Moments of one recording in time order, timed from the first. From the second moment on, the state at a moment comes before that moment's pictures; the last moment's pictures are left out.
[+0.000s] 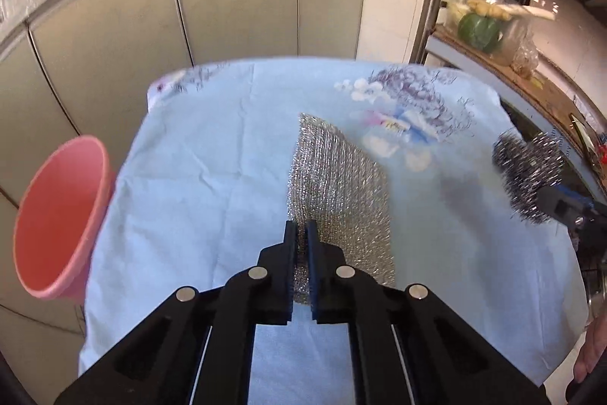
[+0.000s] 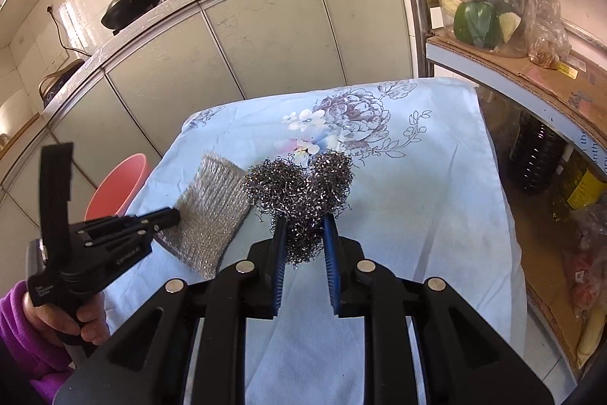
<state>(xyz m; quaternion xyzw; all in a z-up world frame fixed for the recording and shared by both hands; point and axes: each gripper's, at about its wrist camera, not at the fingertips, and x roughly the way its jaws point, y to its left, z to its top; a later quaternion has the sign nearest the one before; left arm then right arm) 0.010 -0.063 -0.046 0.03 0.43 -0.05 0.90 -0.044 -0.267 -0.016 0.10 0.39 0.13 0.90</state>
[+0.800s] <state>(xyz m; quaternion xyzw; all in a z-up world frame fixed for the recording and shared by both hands) -0.018 -0.052 0.032 0.01 0.32 -0.04 0.95 -0.033 -0.233 0.011 0.07 0.38 0.15 0.91</state>
